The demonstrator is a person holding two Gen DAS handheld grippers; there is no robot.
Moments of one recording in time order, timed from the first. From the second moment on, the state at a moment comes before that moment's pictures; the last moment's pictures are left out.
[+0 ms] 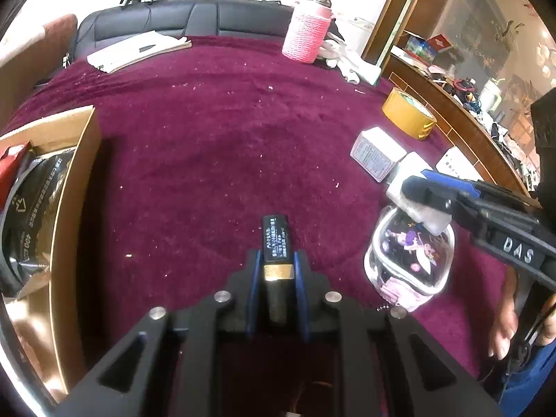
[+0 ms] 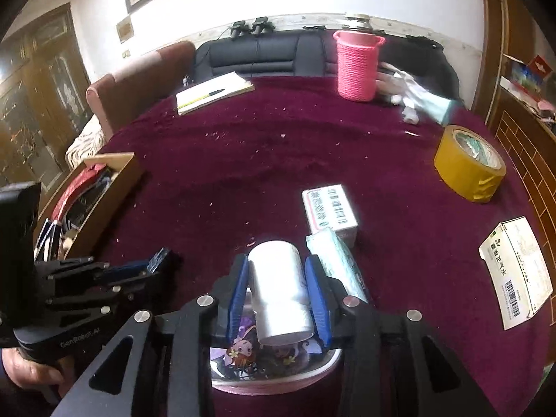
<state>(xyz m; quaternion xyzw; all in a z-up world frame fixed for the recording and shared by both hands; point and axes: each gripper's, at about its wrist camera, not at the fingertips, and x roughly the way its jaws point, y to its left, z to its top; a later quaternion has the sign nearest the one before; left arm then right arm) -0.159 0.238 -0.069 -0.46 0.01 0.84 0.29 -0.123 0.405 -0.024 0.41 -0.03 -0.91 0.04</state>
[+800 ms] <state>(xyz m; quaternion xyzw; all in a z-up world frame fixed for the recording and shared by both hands) -0.144 0.221 -0.050 -0.45 -0.07 0.83 0.33 -0.071 0.405 -0.004 0.36 -0.12 -0.93 0.04</state>
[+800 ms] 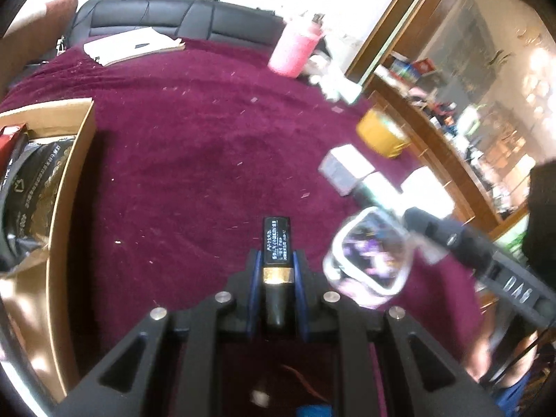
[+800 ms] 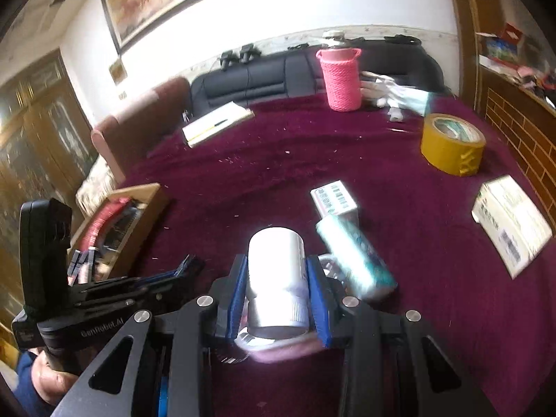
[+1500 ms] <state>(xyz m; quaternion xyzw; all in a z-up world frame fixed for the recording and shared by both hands) -0.130 0.040 0.017 -0.41 -0.16 0.85 0.28 -0.061 0.239 0.018 0.37 -0.10 -0.91 0.18</state>
